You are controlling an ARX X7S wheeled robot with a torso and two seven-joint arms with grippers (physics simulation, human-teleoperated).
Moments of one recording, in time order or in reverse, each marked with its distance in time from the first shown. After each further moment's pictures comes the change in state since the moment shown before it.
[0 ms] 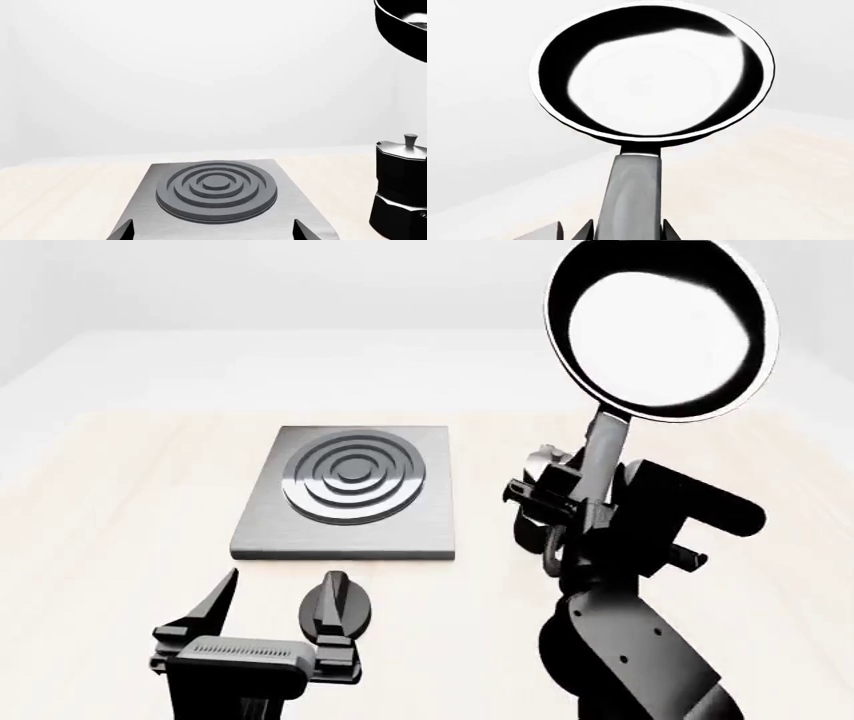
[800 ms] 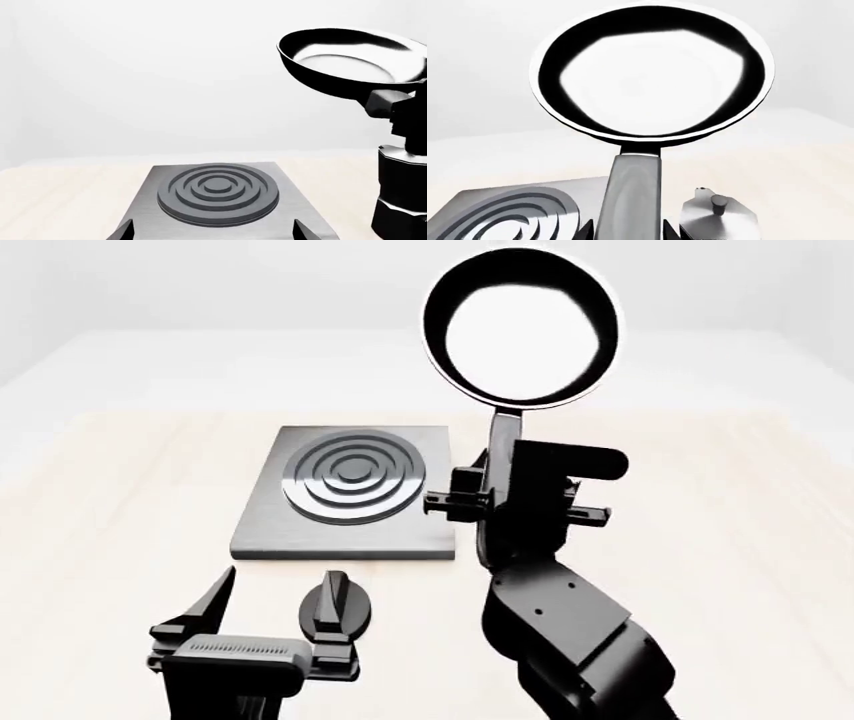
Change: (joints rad) left arm -0.006 -0.008 0.002 0.004 -0.010 0.002 -0.011; right arm 0.179 -0.066 -0.196 0.253 -0.016 0.064 -0.144
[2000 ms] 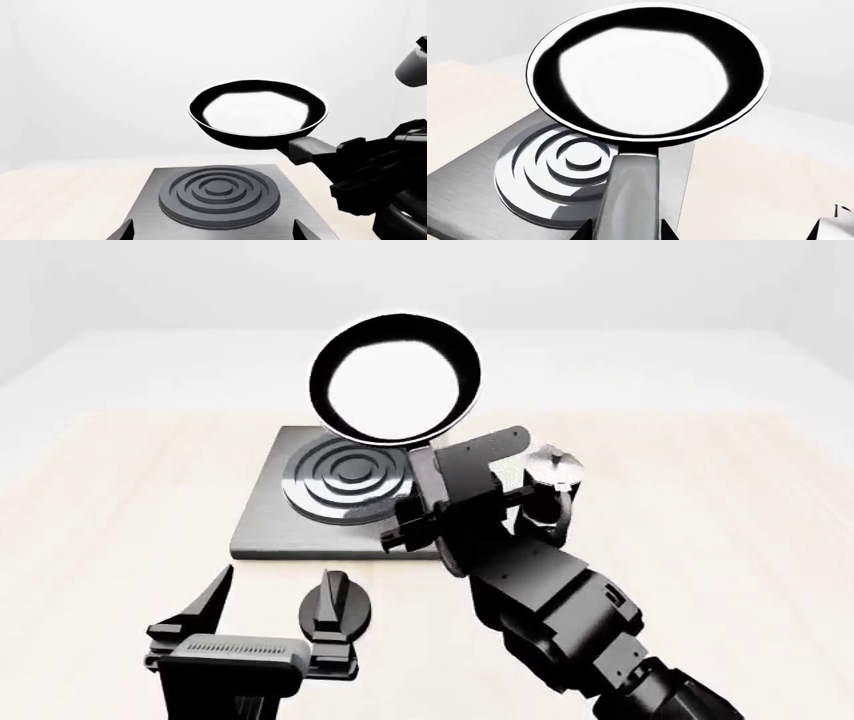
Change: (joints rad) left arm -0.003 -0.014 0.009 0.005 -0.007 0.006 -0.015; right arm 0.192 0.009 -0.213 0.290 0.054 0.052 -0.378
